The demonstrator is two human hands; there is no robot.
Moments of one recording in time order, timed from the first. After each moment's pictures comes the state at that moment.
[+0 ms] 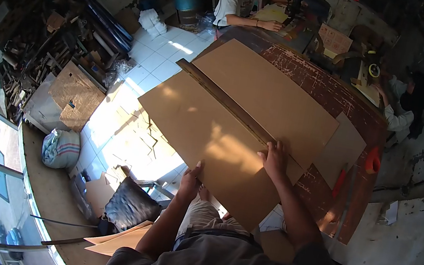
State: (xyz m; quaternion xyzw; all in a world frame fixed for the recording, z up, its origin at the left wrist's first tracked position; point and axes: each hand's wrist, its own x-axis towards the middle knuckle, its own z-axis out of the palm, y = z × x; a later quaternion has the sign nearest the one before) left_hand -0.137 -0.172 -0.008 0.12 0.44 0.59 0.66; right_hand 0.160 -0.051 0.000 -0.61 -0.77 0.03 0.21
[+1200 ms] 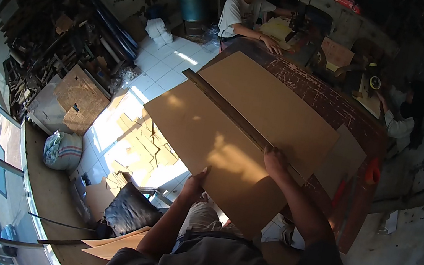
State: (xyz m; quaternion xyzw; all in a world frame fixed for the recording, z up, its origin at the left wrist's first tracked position) left_hand -0.141 -0.163 -0.005 0.14 0.38 0.57 0.71; right_hand 0.153 -0.012 -0.009 -0.56 -0.82 -0.08 0.05
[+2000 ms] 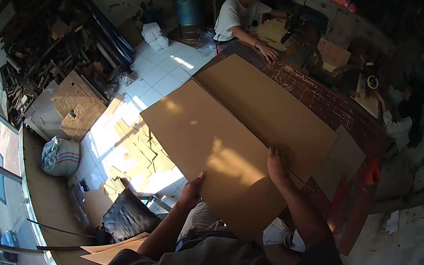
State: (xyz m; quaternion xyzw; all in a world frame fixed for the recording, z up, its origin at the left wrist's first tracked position) left_hand -0.140 -0.161 -0.021 0.14 0.39 0.55 0.72; right_hand 0.169 -0.007 -0.018 -0.57 -0.79 -0.18 0.15
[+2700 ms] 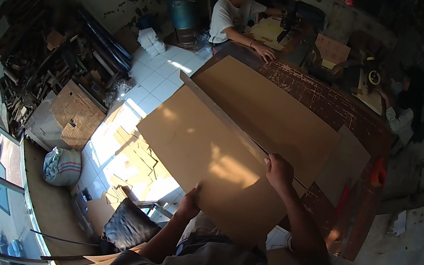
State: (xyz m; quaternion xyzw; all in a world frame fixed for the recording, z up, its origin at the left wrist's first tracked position) left_hand -0.143 -0.158 -0.062 0.10 0.30 0.55 0.77; right_hand 0.167 -0.021 0.040 -0.61 -0.75 0.10 0.22
